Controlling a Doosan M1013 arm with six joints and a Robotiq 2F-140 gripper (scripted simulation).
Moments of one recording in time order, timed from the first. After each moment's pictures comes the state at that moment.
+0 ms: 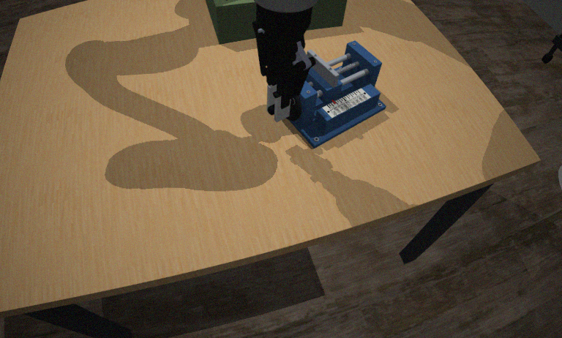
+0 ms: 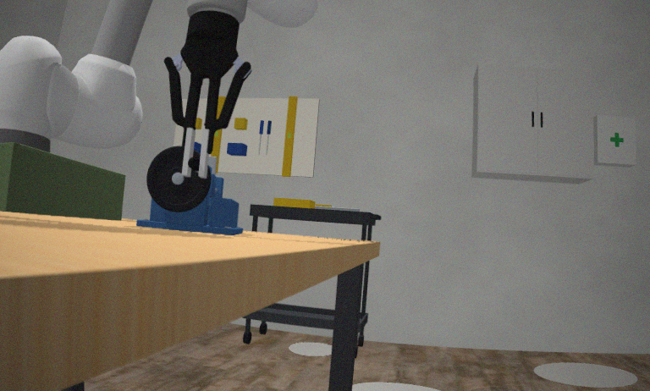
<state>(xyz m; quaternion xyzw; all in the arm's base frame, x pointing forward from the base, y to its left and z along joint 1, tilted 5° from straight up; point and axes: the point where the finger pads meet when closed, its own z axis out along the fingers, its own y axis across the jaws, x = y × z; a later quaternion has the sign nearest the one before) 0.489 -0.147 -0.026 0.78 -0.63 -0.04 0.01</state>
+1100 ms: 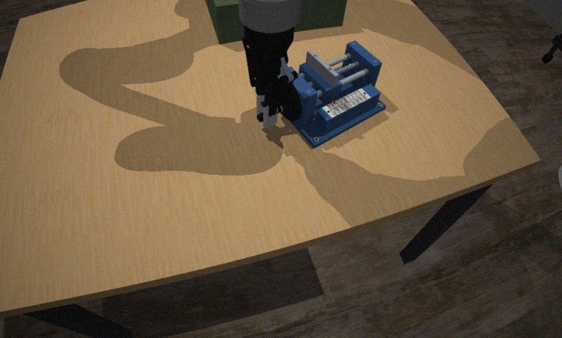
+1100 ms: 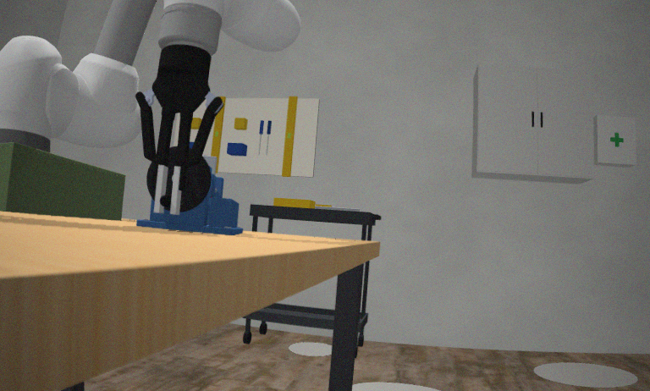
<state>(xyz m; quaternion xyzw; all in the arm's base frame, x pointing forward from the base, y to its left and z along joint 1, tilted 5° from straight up) 0.451 -0.152 -0.078 0.78 -0.63 -0.04 0.01</state>
